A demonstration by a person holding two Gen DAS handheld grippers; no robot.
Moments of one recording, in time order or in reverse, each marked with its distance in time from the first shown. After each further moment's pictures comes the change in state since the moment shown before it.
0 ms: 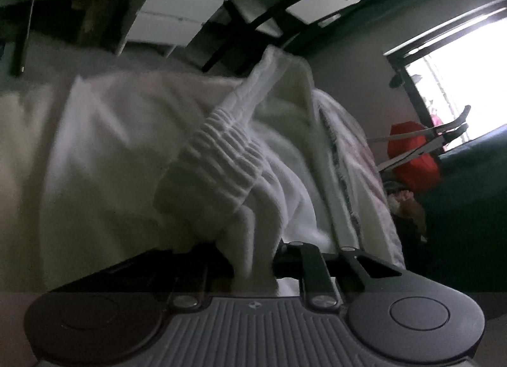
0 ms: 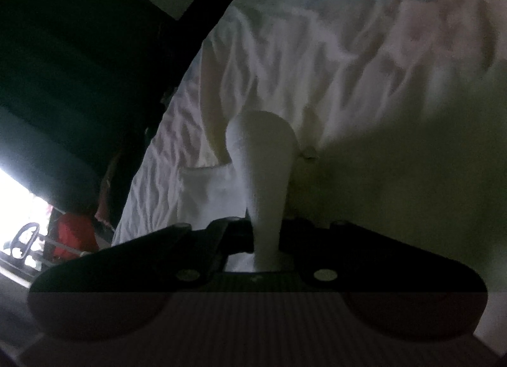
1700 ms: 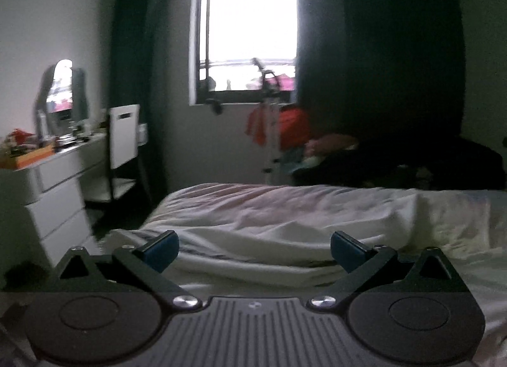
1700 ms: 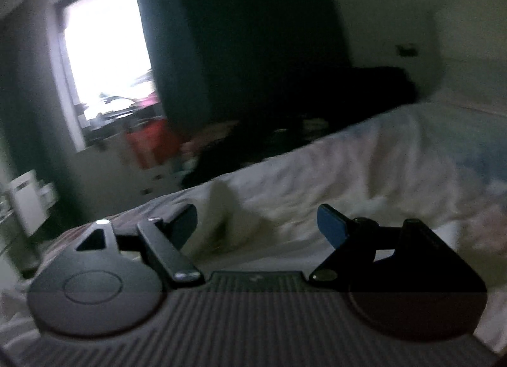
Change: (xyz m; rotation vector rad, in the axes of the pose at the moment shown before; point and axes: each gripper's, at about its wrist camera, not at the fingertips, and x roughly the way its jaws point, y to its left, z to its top) left arm -0.124 -0.182 -0.179 1.077 -0.302 -0.171; right arm -0.196 0.135 -0.095 -0.790 -0.094 0.348
